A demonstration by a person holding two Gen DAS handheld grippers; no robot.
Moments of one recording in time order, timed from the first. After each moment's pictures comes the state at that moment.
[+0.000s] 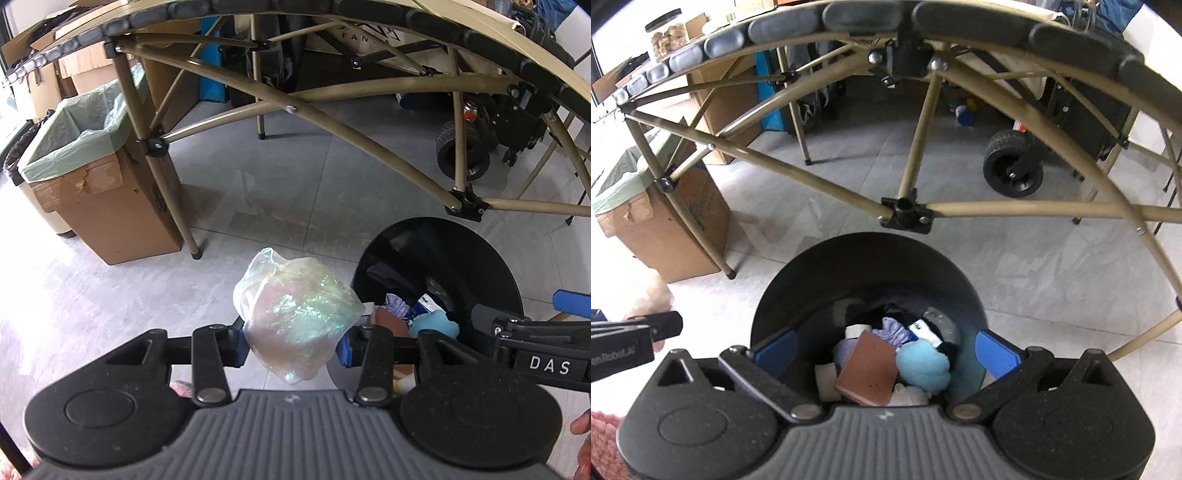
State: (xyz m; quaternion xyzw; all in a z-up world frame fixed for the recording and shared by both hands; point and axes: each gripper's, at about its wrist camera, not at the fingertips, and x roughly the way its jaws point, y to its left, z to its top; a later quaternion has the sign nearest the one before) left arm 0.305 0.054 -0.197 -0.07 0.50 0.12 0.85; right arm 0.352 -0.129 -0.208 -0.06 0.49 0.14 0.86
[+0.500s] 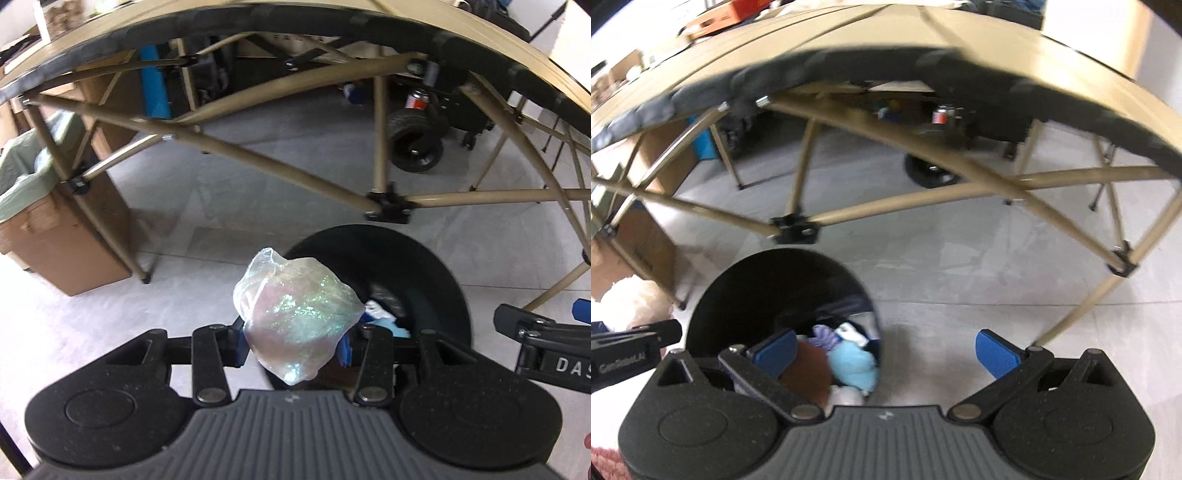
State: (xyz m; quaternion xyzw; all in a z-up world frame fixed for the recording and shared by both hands) left arm 0.346 -0.015 -0.199 -0.04 0.50 0.06 0.86; right arm 0.354 -0.210 -0.190 -0.02 0.49 0.03 0.87
